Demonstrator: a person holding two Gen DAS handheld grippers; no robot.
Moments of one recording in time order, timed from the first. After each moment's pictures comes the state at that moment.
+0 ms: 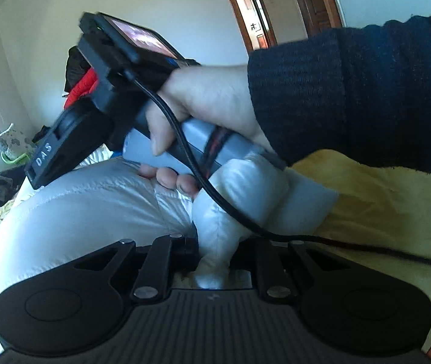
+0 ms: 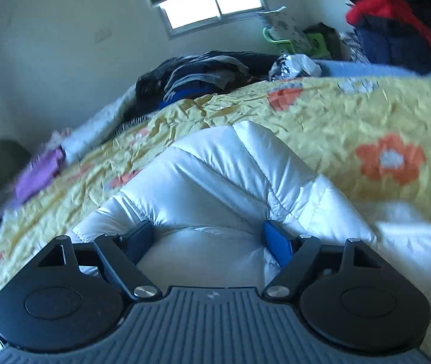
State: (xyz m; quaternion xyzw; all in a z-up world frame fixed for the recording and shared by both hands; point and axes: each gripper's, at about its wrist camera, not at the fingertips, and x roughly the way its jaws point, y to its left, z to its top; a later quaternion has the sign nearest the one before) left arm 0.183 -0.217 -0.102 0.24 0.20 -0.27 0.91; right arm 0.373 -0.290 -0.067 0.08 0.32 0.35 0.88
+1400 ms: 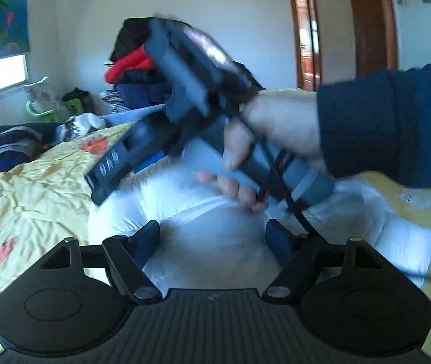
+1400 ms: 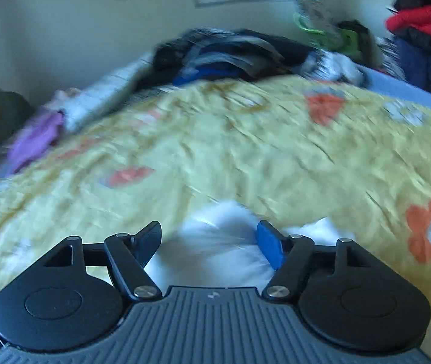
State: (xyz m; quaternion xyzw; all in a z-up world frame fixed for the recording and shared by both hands) left arm 0.247 -0.110 -0.061 0.13 0.23 -0.23 0.94; right arm 0.437 -0.208 -0.047 -0.02 0.35 0.36 0.86
